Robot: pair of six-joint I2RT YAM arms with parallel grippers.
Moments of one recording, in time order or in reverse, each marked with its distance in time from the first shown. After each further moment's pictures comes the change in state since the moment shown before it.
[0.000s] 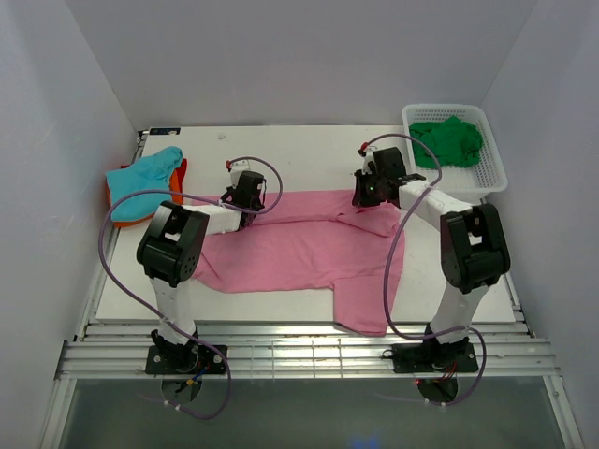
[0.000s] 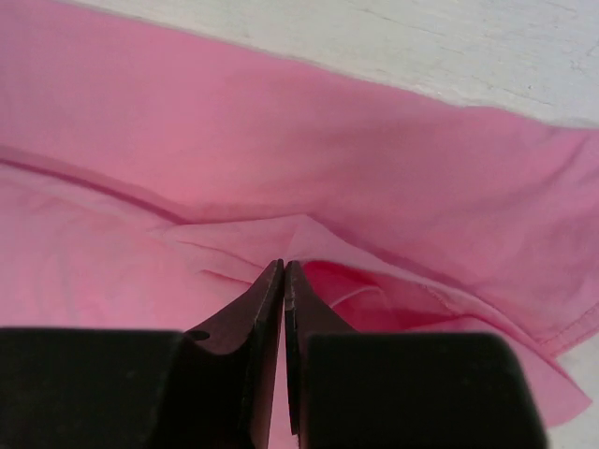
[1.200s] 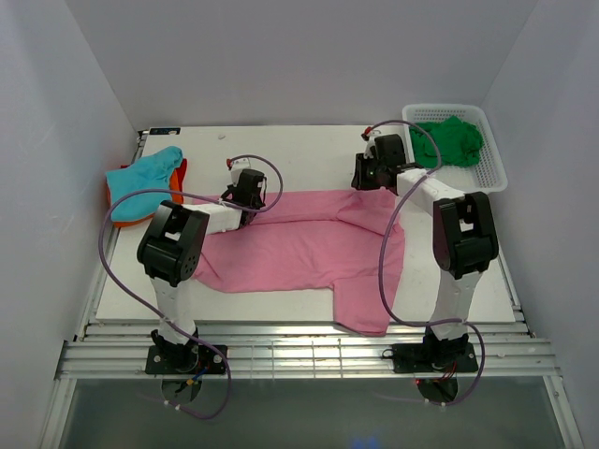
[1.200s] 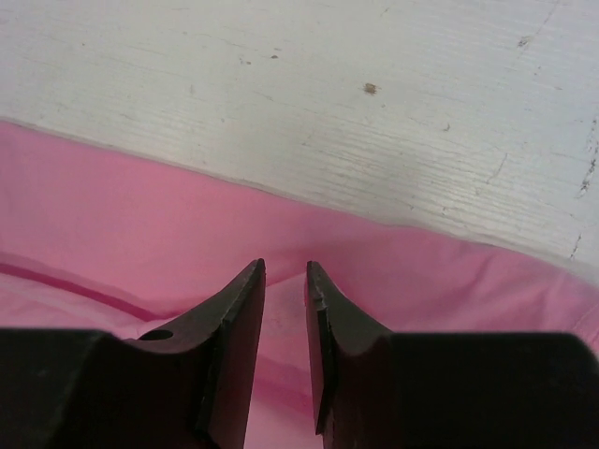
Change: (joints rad) left arm 0.001 0.005 0.021 -0.008 0.010 -0.003; right arm -0.032 0.083 0.128 0.068 0.040 0.005
